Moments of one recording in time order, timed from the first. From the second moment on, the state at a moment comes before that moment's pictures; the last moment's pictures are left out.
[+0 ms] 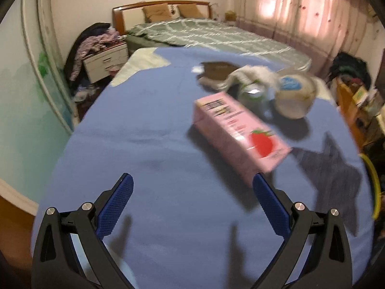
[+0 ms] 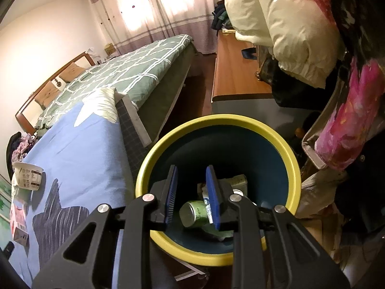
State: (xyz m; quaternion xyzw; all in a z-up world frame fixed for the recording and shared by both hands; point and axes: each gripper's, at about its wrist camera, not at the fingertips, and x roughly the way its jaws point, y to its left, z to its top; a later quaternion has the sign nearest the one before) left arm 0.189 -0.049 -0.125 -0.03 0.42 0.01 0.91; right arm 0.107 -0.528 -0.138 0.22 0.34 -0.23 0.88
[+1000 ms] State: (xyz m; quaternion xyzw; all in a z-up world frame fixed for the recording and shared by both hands) left arm 0.303 -0.088 -0.146 -0.01 0.50 0.01 0.87; right arm 0.109 -0.534 -0.144 0.24 0.34 -0.20 0.89
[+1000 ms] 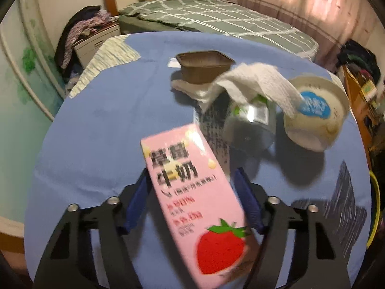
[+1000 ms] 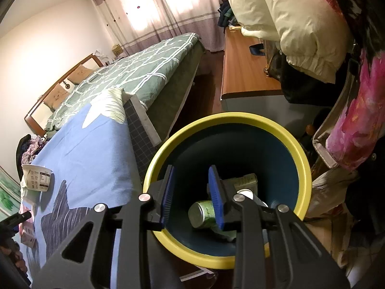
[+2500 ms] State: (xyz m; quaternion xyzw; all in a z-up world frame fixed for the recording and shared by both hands) left arm 0.192 -0.445 -0.091 0.16 0.44 -0.39 0.79; right arm 0.025 -0.589 -0.131 0.24 0.31 -0.28 0.88
